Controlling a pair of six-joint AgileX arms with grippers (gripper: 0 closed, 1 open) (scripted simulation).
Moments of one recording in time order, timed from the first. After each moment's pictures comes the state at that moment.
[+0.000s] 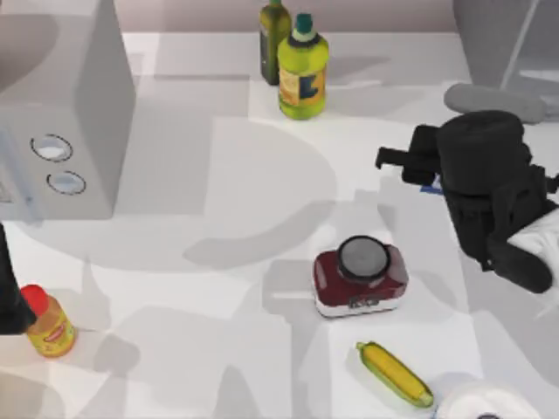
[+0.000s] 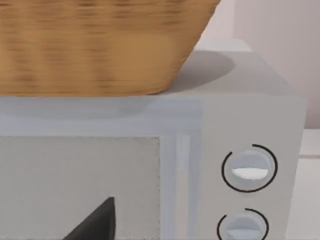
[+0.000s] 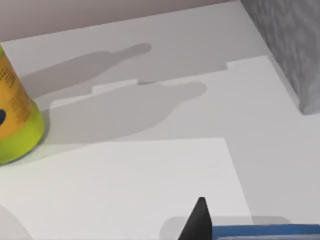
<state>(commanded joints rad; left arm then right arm) 0.00 0.00 0.00 0.00 0.00 0.00 0.55 1.72 0.74 0.48 0.59 0.43</state>
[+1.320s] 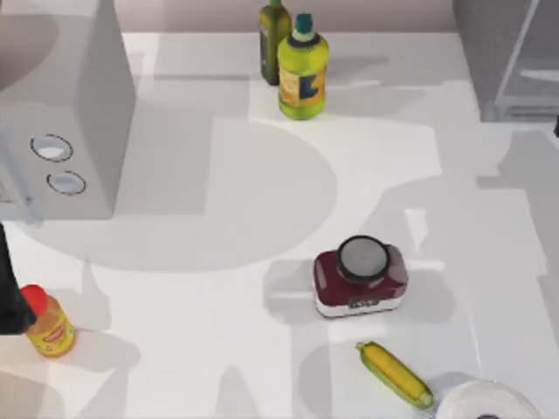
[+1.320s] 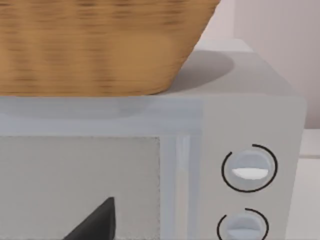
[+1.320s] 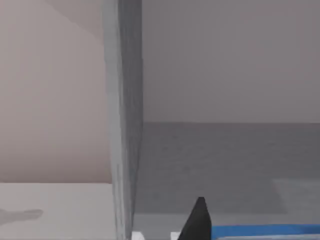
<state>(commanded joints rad) 0.00 0.00 0.00 0.00 0.00 0.00 -0.01 1.59 0.51 1.06 0.02 0.01</state>
